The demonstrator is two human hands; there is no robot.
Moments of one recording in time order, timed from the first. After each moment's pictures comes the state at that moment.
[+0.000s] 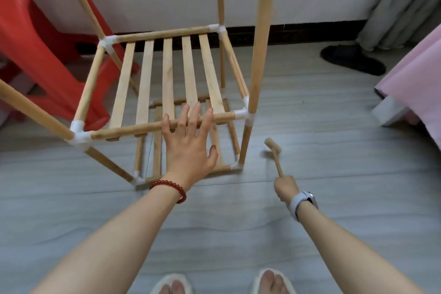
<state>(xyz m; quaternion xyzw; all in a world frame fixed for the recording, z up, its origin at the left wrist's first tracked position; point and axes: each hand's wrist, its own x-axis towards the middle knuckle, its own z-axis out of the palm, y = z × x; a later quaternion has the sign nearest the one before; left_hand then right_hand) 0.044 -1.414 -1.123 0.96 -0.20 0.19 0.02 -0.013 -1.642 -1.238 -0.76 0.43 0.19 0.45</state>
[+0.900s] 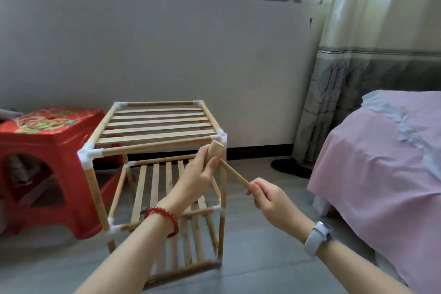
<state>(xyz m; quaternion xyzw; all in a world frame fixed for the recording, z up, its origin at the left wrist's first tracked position) -0.031 -1.435 -0.847 0.79 -0.30 0.06 0.53 -0.113 -1.620 -0.882 -0.88 -0.08 -0.14 0.46</state>
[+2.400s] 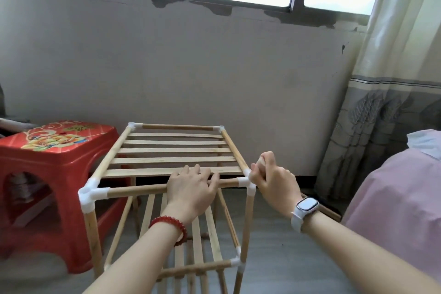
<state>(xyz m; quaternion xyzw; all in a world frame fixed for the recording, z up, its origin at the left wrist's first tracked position) 0.077 -1.412 -0.832 0.97 -0.14 0.17 0.07 0.034 -1.594 -0.795 -0.95 -0.02 -0.28 0.12</state>
